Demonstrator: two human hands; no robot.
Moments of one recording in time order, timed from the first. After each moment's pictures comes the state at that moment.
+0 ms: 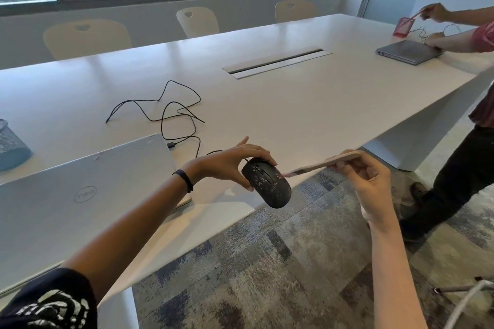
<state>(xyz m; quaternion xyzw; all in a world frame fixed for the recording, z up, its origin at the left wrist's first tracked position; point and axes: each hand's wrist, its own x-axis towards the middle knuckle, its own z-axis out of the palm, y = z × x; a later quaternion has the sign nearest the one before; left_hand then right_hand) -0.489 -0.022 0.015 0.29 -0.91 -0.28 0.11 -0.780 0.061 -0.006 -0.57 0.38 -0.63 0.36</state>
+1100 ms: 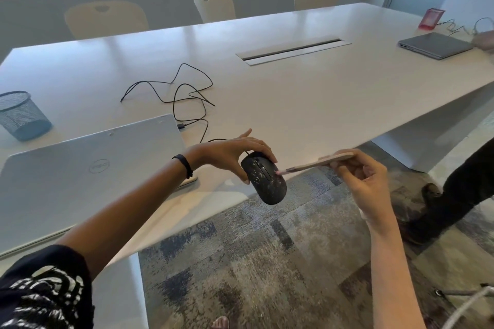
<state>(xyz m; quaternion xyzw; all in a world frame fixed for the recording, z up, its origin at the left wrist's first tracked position) -0.482 -0.001 0.018 0.29 -0.91 -0.29 0.07 -0.770 0.079 -0.006 -0.61 0.36 -0.59 0.39</state>
